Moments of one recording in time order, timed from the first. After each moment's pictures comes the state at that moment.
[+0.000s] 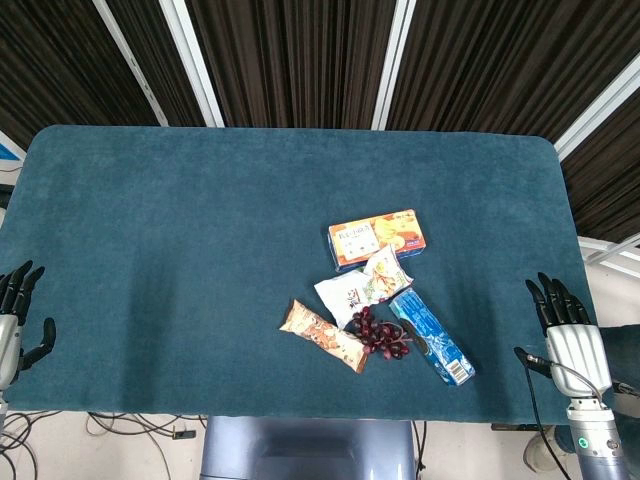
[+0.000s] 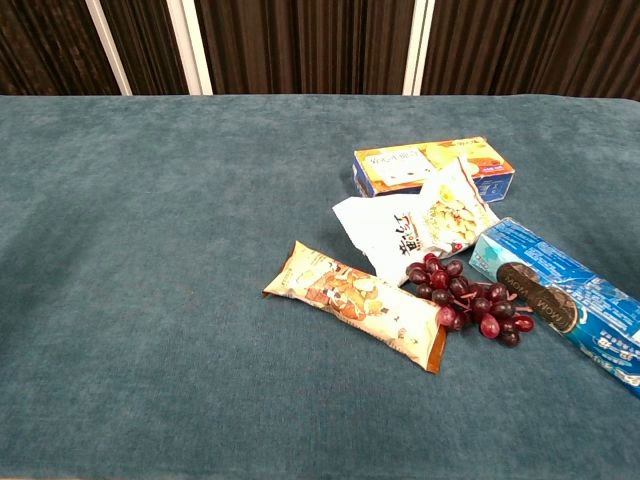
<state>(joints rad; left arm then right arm) -0.07 -1.15 -0.08 -1.63 1.48 1.53 -0.03 0.11 -1.28 0.07 -1.47 -1.56 1.57 -0.10</state>
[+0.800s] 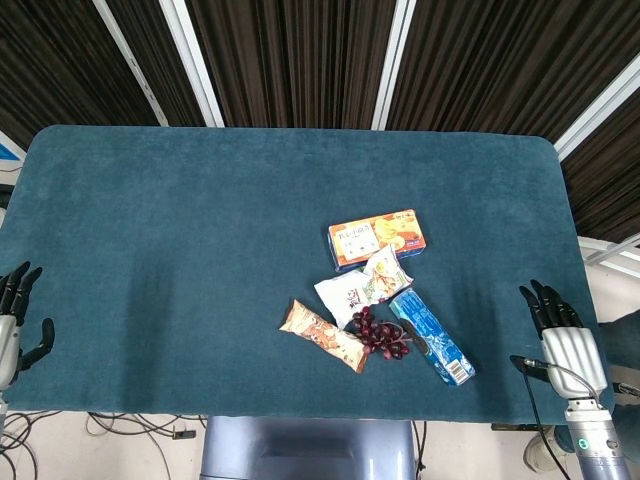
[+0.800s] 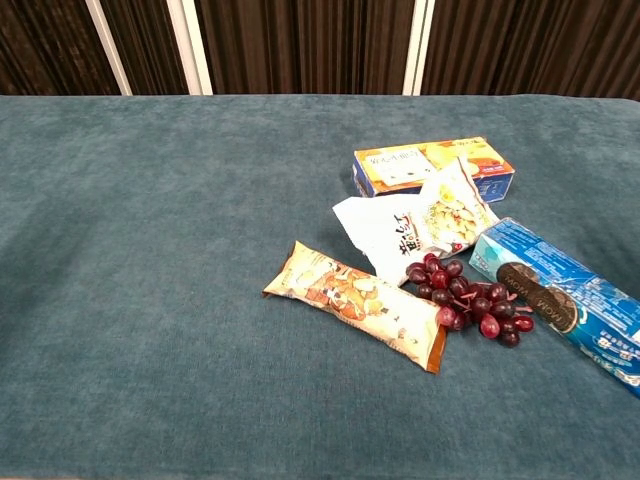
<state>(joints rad) -0.07 -1.15 -0.08 -1.64 1.46 1.53 -0.02 0.12 -1.23 0.05 -1.54 -1.52 1.47 -0.05</state>
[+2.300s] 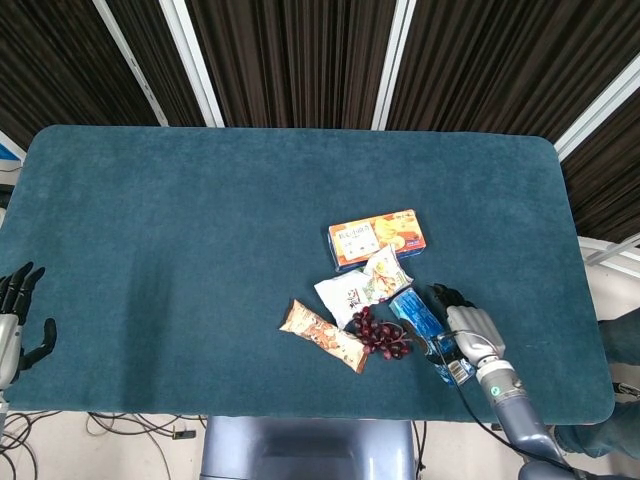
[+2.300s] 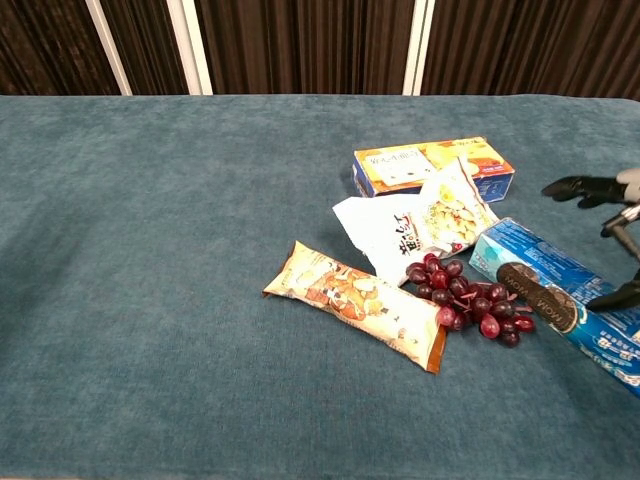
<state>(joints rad) -0.08 -1.14 -0.08 -1.65 1.45 1.51 -0.04 0.48 -1.25 0.10 -1.93 -0.88 1.07 -0.36</state>
